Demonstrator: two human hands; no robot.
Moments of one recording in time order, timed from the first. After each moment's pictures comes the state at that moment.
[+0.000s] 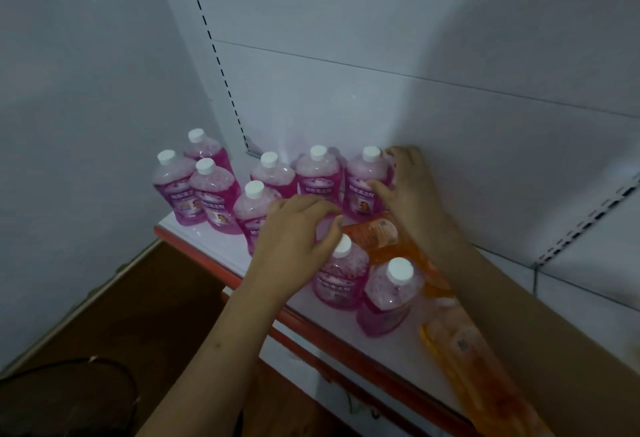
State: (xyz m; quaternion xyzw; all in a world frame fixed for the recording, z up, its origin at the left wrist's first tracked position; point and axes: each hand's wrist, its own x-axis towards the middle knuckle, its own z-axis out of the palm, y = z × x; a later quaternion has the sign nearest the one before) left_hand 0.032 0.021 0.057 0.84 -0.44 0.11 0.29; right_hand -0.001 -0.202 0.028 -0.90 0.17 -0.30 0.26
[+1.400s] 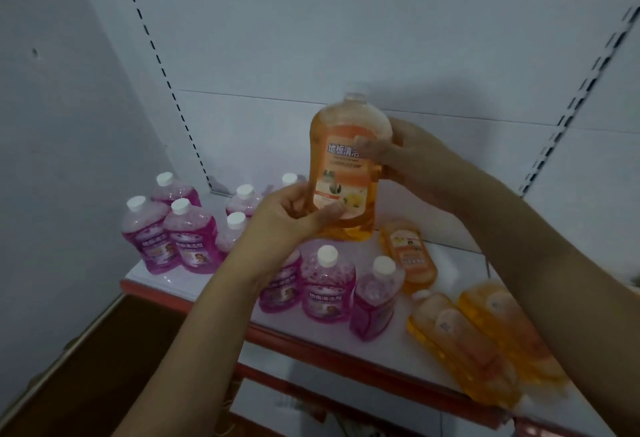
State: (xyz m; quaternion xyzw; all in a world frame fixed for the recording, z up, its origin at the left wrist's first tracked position) left_hand 0.027 0.025 0.127 0.59 -0.35 -0.31 0.66; right_hand -0.077 -0.149 0.181 -0.76 0.05 -0.17 0.62
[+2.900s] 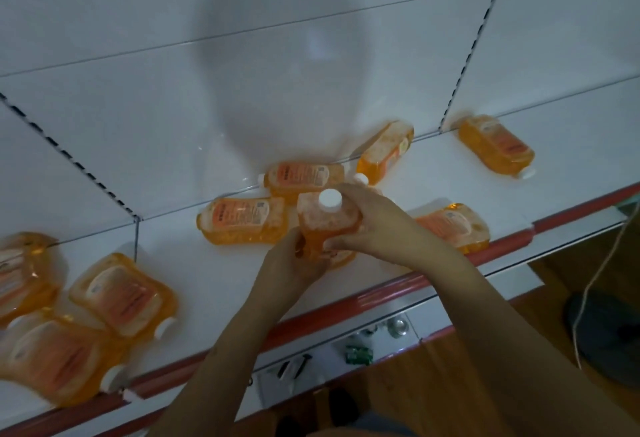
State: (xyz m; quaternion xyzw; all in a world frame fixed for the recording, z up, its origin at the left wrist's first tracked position) left_hand -0.431 -0.249 -0.034 0.66 -0.57 -0.37 0.32; right_hand -0.610 -0.315 0.040 -0.81 0.44 -0.15 0.36
